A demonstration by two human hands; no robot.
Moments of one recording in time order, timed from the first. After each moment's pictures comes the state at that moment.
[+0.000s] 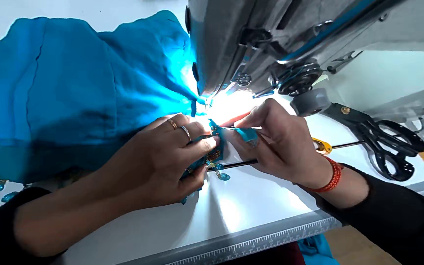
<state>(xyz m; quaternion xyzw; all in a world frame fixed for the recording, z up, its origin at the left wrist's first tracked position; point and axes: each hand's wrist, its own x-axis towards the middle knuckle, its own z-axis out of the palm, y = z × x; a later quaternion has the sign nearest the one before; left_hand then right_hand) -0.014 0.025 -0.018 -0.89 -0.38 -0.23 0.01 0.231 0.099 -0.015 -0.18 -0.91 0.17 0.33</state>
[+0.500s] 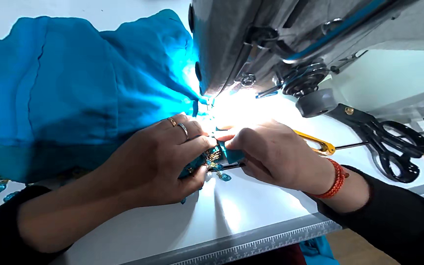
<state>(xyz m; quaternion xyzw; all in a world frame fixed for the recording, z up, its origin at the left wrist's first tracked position) -0.016 0.027 -0.020 -0.89 -0.38 -0.26 0.00 0.229 0.096 -0.015 -0.11 -0.96 0.06 0.27</state>
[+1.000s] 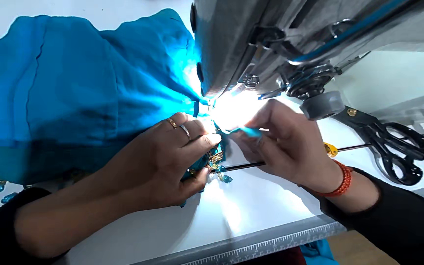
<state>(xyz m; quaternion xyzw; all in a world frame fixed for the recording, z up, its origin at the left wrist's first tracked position) -0.015 0.025 -0.021 -0.89 -0.39 -0.25 0.00 0.235 0.100 -0.015 -0.21 -0.89 0.23 0.32</state>
